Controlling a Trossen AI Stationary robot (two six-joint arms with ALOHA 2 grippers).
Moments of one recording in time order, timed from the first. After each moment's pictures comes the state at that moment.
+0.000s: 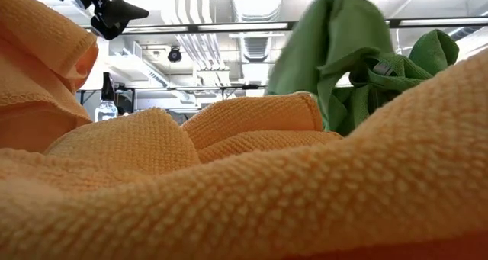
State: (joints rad) left arm -0.02 0.66 0.68 -0.34 -0.02 -0.28; right arm 0.01 1.64 1.95 -1.57 0.13 0.66
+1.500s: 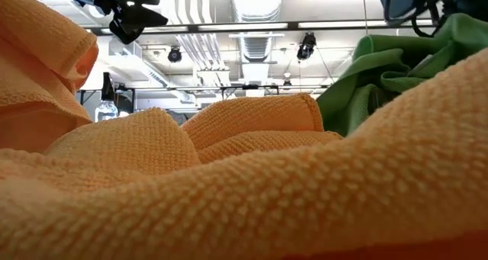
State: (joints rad) left arm -0.02 0.81 0.68 -0.21 -0.02 -0.23; right arm 0.14 1.27 0.95 -1.57 -0.34 1.11
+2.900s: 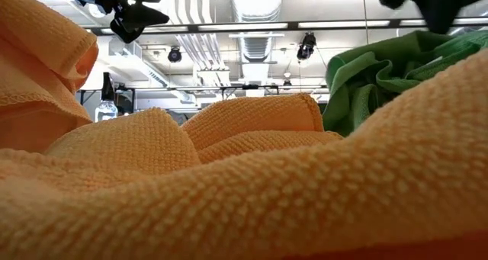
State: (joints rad) left arm -0.02 0.81 0.68 -0.19 -0.02 -0.23; right arm 0.14 1.27 1.31 -1.52 -0.04 1.26
